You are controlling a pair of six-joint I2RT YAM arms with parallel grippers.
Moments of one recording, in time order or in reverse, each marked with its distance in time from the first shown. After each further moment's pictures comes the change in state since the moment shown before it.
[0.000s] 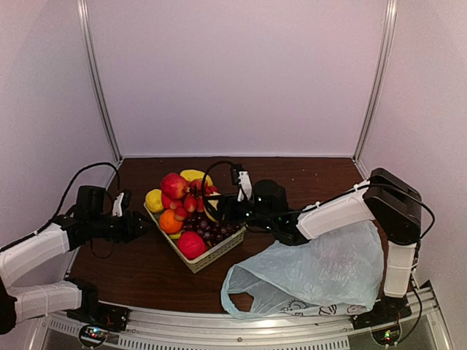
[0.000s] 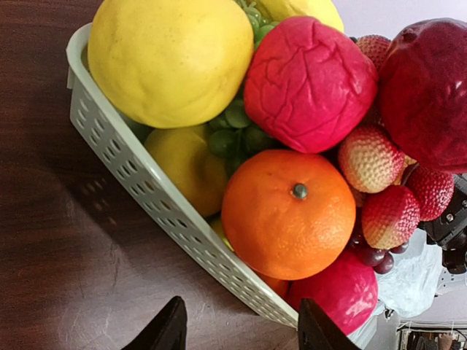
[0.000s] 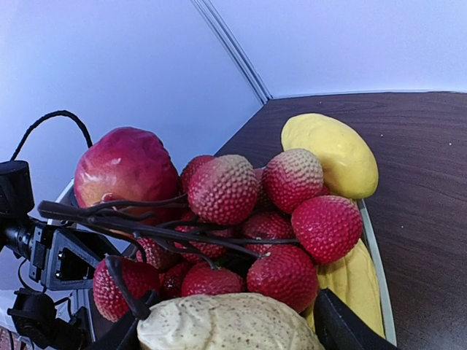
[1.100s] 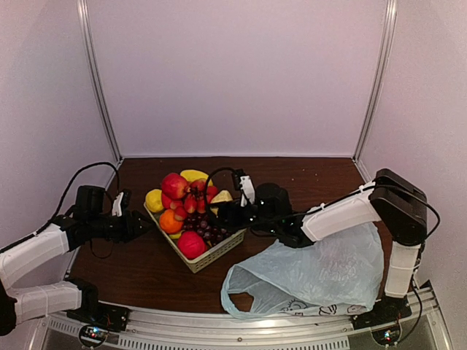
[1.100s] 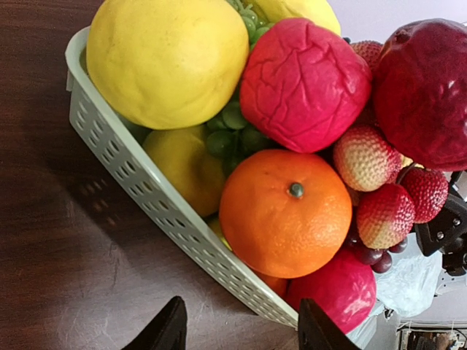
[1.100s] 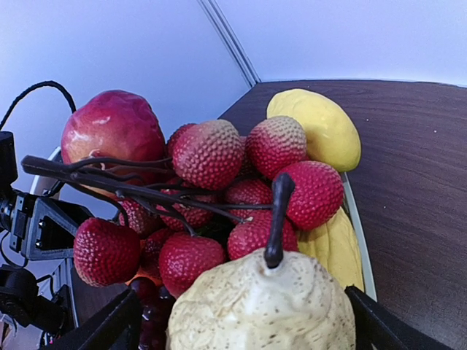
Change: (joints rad) left arm 0.000 -0.011 0.000 -0.003 0.000 0.000; right arm 0.005 -0.040 -0.051 -0.057 0.014 -0.056
